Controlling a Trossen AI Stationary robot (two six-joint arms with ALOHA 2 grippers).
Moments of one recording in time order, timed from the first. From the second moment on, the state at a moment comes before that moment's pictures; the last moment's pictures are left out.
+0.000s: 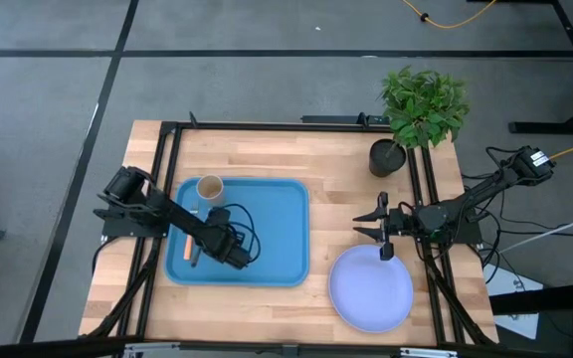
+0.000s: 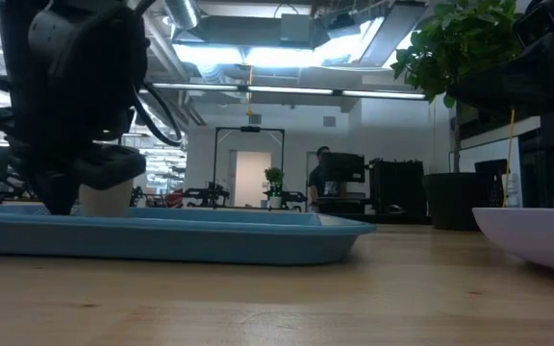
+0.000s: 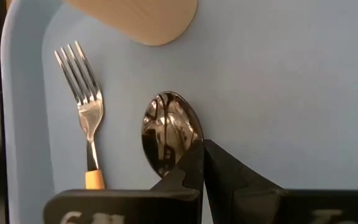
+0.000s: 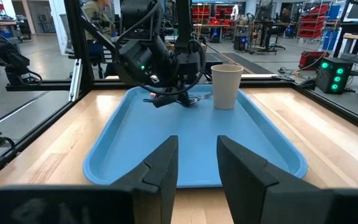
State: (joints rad) left arm -0.41 1.80 0.97 -1.11 -0.42 -1.80; right arm 0.47 0.82 0.01 0.77 0.49 0.05
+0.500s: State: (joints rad) left arm -0.41 1.78 0.98 -1.09 -0.50 -1.79; right arm 0.47 0.82 0.01 0.77 0.49 0.05
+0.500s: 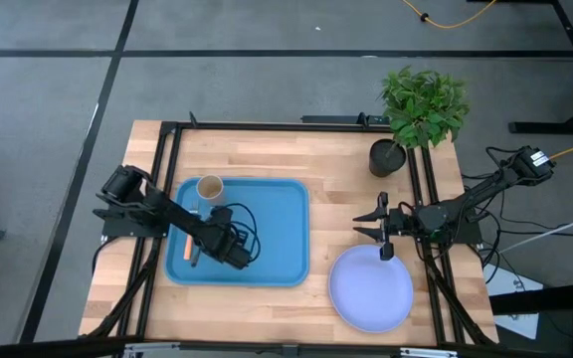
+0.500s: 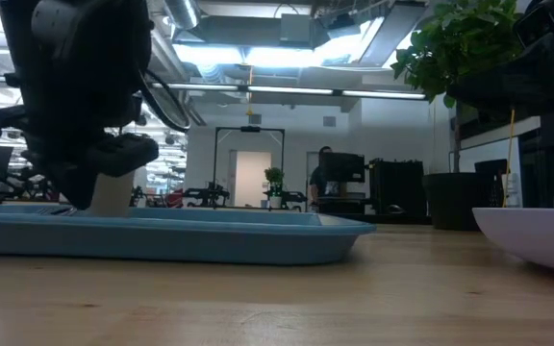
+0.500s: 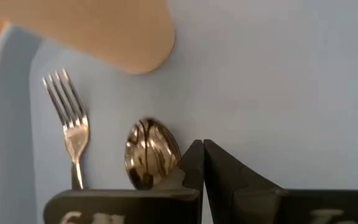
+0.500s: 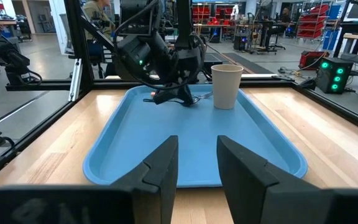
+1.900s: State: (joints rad) left arm -0.43 1.76 1.12 -1.13 -0.35 -1.54; right arm 0.47 0.82 0.01 0.77 0.49 0.05
